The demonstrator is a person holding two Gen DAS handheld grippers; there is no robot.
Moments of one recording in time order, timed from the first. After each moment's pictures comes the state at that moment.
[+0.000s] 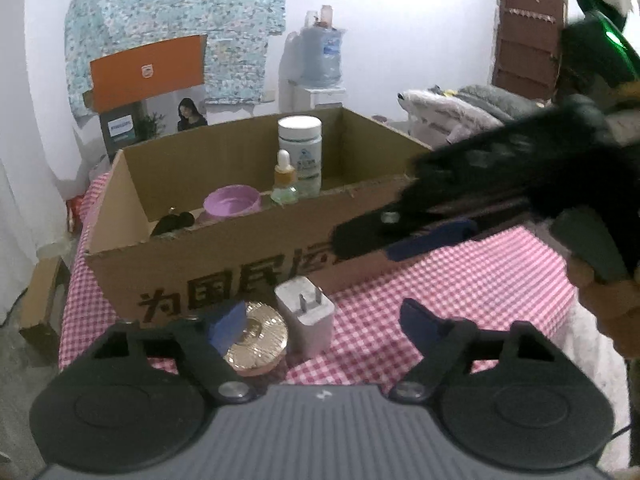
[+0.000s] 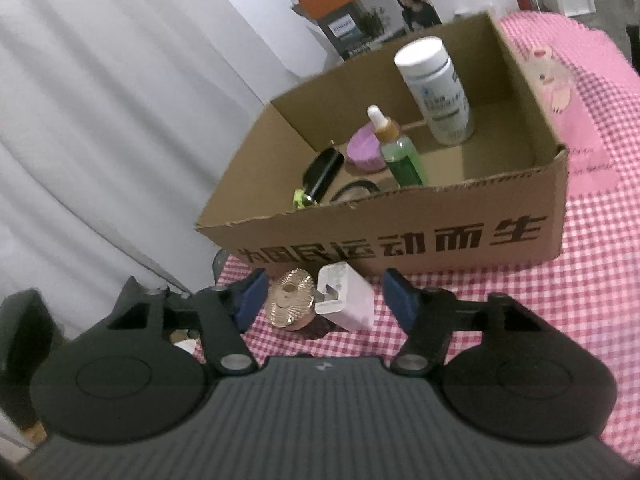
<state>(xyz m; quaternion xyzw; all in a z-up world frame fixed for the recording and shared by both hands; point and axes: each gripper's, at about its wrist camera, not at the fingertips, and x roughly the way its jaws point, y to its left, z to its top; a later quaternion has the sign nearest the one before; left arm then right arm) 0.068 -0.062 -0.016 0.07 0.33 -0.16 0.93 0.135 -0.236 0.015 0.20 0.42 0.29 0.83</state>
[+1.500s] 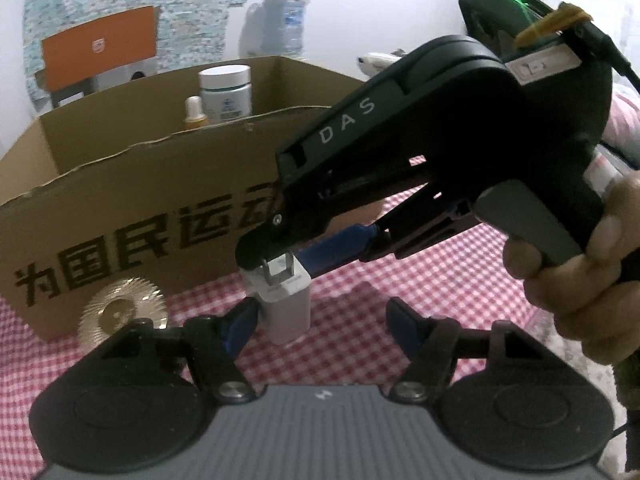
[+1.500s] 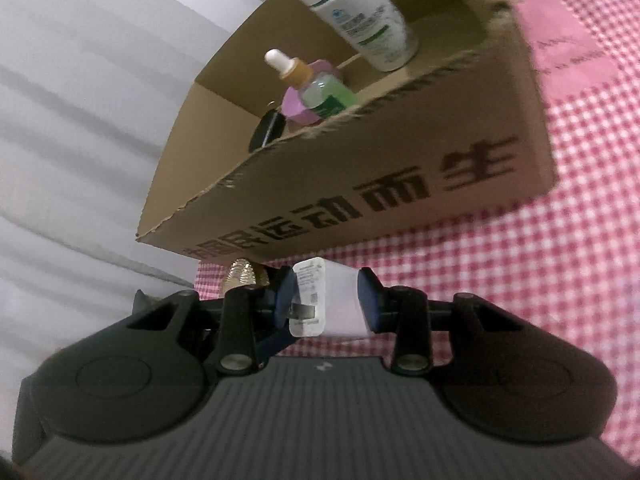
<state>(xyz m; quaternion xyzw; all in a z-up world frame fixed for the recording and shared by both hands) 0.090 -0.114 -0.064 0.07 0.36 -0.21 0.91 0.174 -0.256 -0.047 0.29 0.50 0.26 0.77</state>
